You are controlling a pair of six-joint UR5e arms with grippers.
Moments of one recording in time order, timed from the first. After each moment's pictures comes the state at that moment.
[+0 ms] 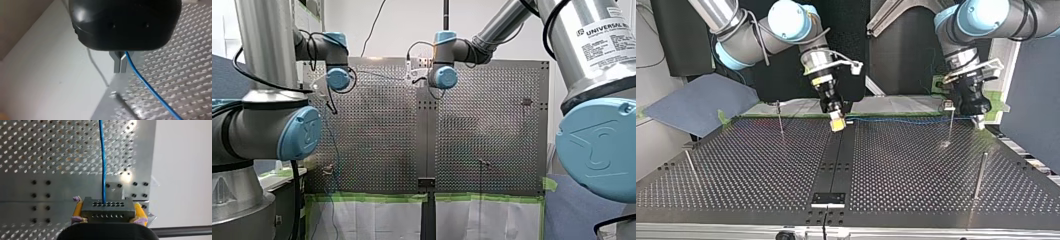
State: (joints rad) left arm -0.02 -1.36 -2.14 -2.50 -1.90 -2.10; right arm 2.38 -1.20 1.50 -0.49 1.64 1.49
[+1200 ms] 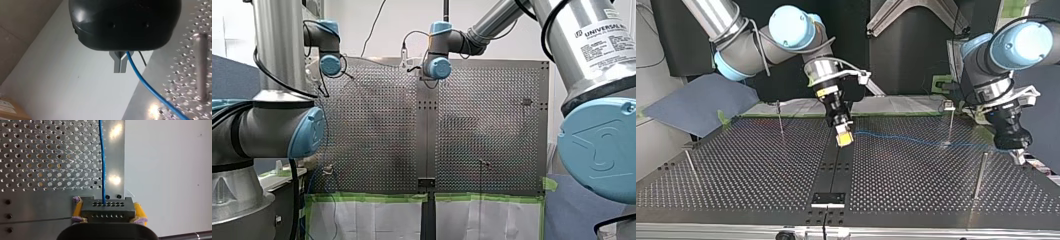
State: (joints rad) left arm 0.14 -1.43 -1.93 -2.58 -1.80 -2.14; right arm 2.39 -1.17 1.36 -0.45 1.62 1.50
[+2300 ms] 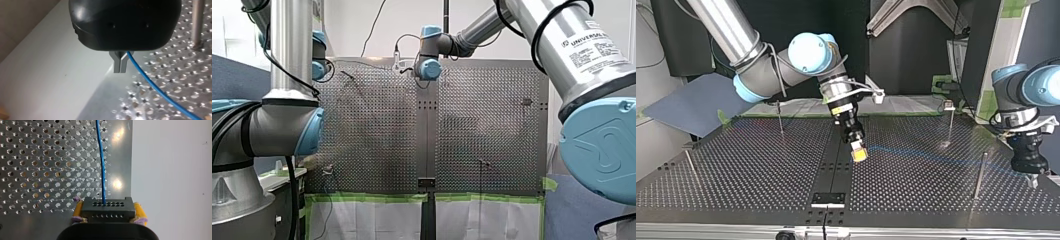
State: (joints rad) left arm 0.32 -1.60 -1.80 -2.58 -1.51 -2.21; right arm 2.41 -1.03 1.14 -0.36 1.62 1.48
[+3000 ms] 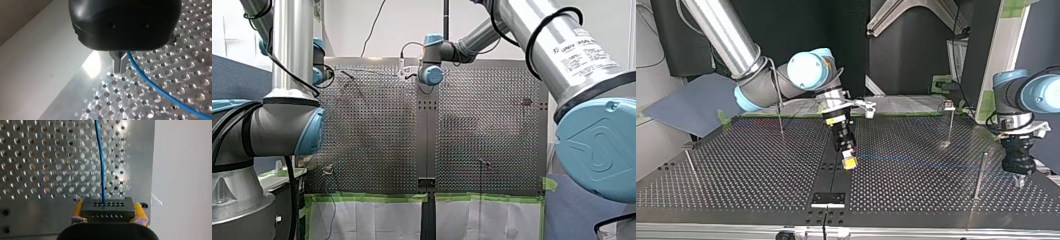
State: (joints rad) left arm 0.34 -1.65 -1.78 -2.57 -1.42 -2.21; right arm 2.37 -0.97 1.08 -0.34 1.64 1.50
